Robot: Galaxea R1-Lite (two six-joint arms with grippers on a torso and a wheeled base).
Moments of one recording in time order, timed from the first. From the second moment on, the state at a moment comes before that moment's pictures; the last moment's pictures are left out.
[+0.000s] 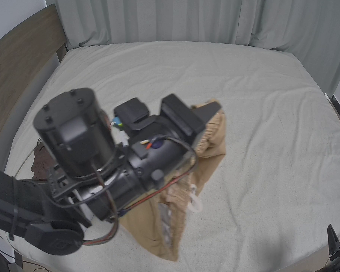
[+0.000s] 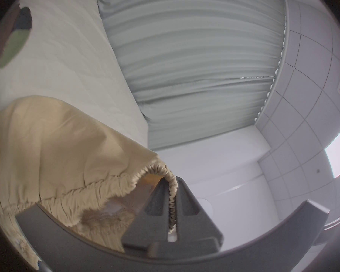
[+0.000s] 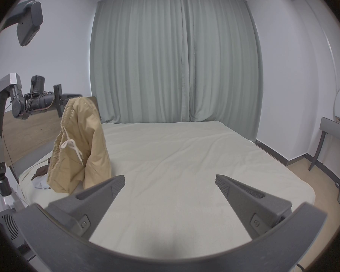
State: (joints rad) left arm -0.91 1.74 -0.85 -1.07 0.04 -1.08; right arm 0.00 0.02 -0.02 0.00 0.01 0.01
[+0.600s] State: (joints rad) left arm -0.92 1.83 -1.03 -1.06 0.00 -1.24; right arm 0.00 0.02 -0.02 0.00 0.01 0.01
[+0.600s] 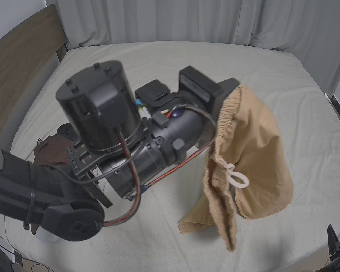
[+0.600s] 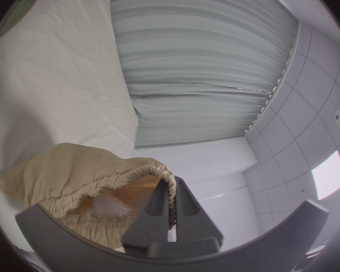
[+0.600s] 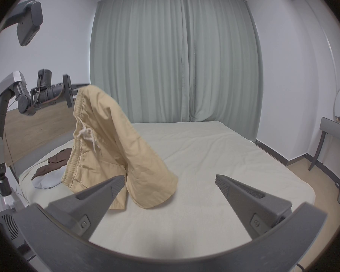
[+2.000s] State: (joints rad) left arm -0.55 1.94 -0.41 -1.55 -0.12 -0.59; right arm 0.00 0.02 -0.02 0.00 0.01 0.01
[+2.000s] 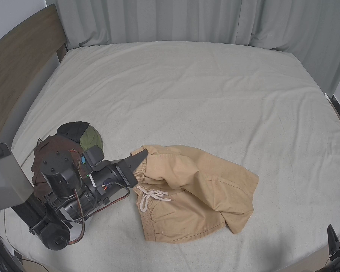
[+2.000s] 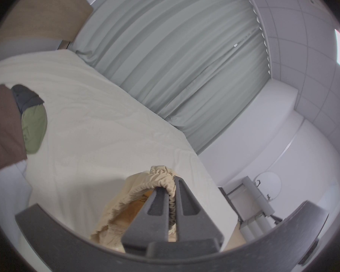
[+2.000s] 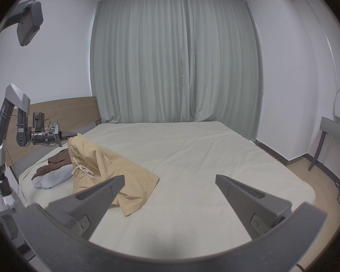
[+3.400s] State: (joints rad) left arm -0.13 2.08 -0.42 -1.55 -0.71 -0.02; right arm 0.00 0.02 -0.02 0.00 0.01 0.00
